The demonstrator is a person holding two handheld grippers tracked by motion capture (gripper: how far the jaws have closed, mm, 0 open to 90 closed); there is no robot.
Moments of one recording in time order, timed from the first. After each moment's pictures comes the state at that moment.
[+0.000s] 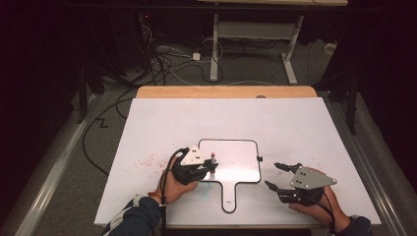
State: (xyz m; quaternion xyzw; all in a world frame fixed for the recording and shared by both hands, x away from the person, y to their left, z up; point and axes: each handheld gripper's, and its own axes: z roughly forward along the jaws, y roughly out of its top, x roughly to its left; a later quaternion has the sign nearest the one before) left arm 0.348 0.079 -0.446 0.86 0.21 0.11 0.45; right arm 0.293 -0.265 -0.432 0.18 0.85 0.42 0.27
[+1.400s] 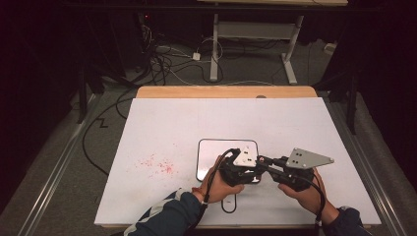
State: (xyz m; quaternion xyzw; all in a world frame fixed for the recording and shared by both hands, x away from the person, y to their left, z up) left arm 0.345 -0.035 -0.431 0.87 0.13 0.07 0.47; right arm 0.317 -0.239 -0.401 0.22 0.81 0.51 0.19
